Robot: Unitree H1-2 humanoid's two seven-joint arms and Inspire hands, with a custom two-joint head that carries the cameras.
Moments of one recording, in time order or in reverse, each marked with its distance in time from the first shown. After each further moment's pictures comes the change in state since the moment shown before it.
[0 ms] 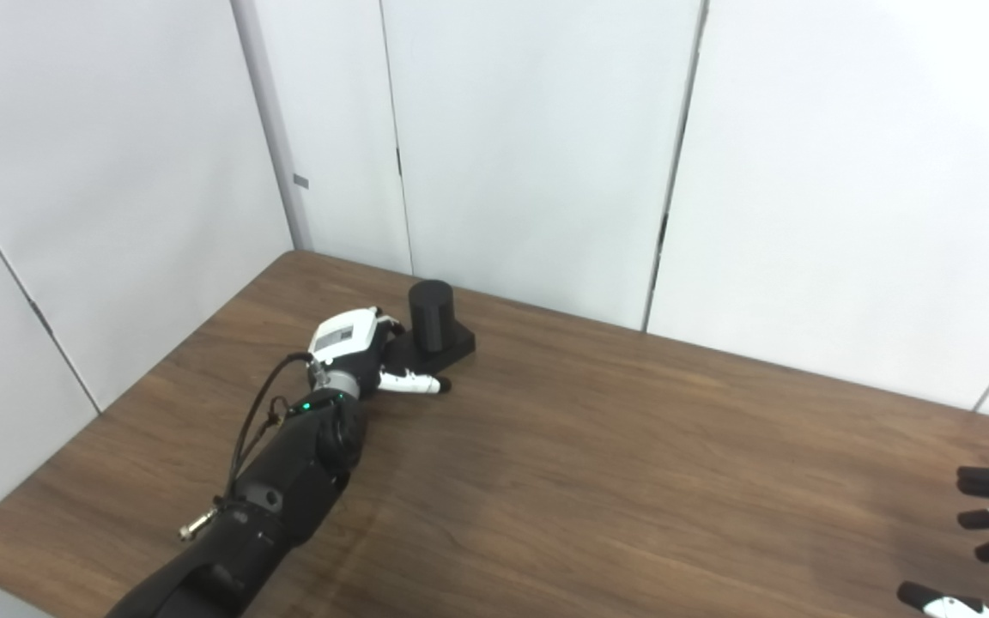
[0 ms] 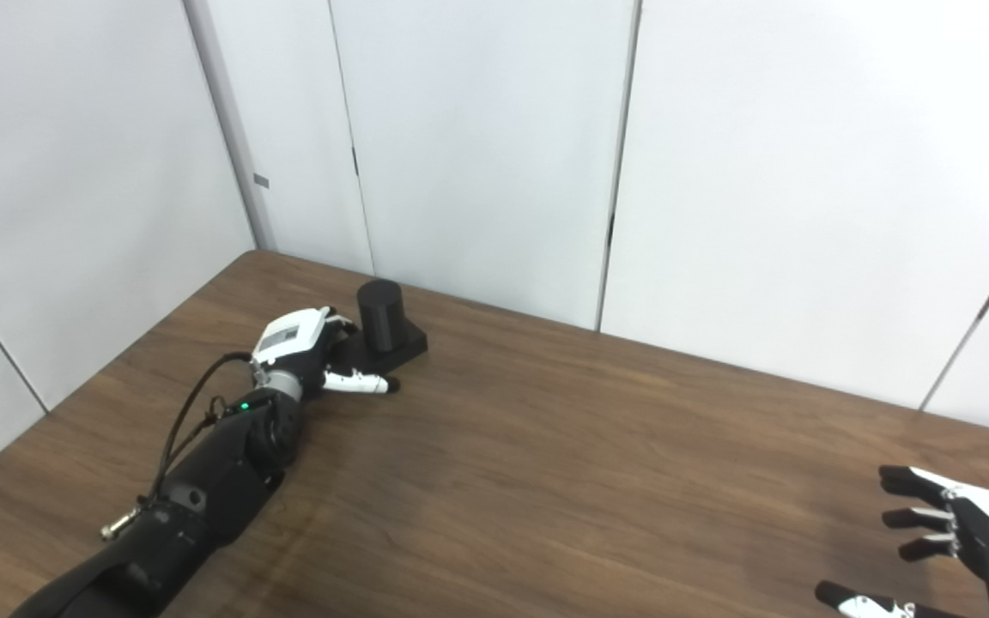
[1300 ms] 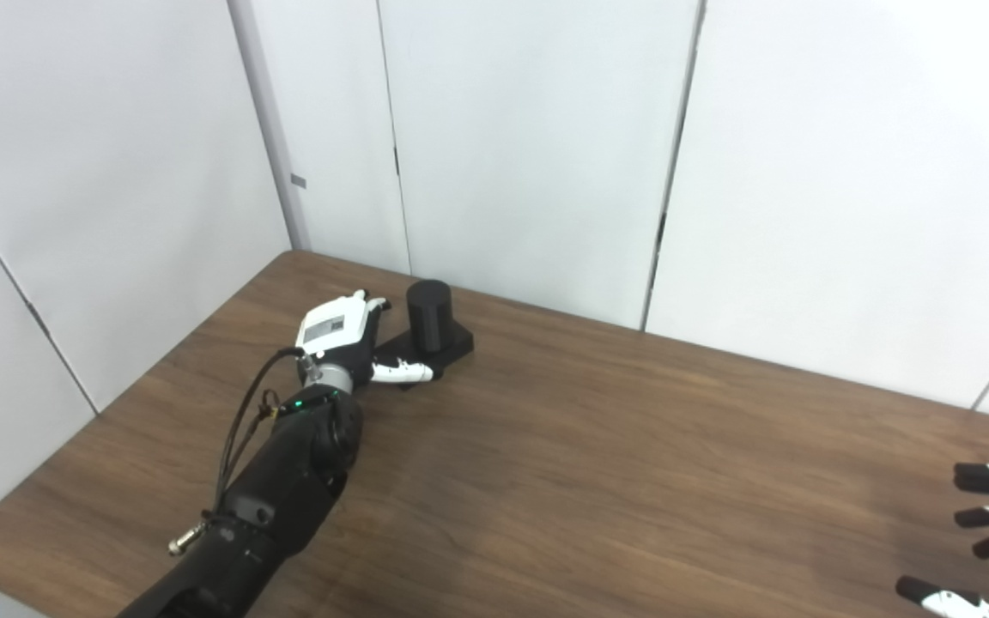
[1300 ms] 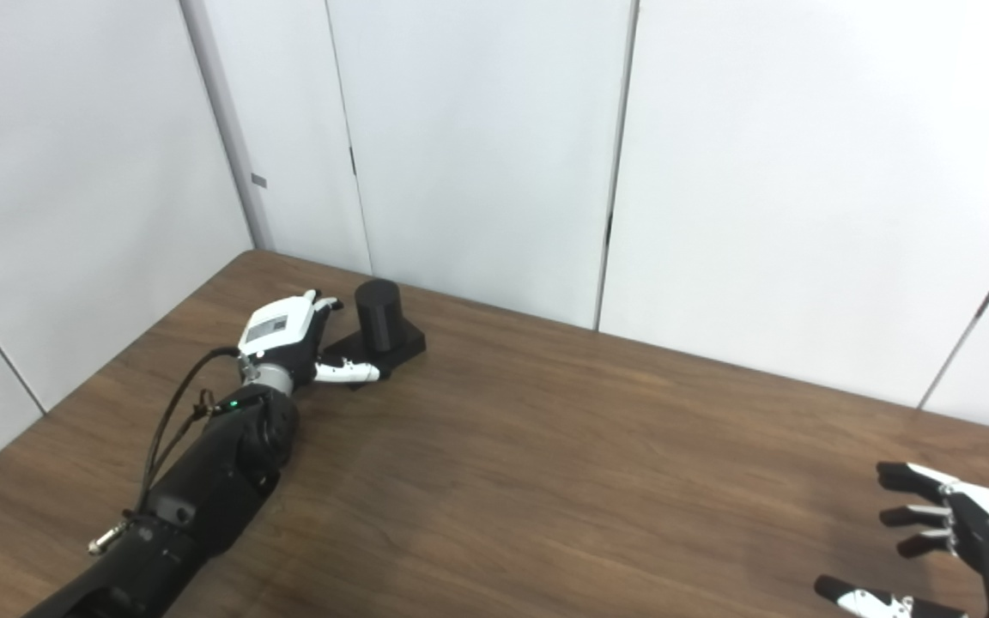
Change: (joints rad) left arm 0.063 0.000 0.035 -0.197 0.094 0.098 -0.083; right arm -0.019 0.000 0.000 0.031 0.001 -0.020 -0.004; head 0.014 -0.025
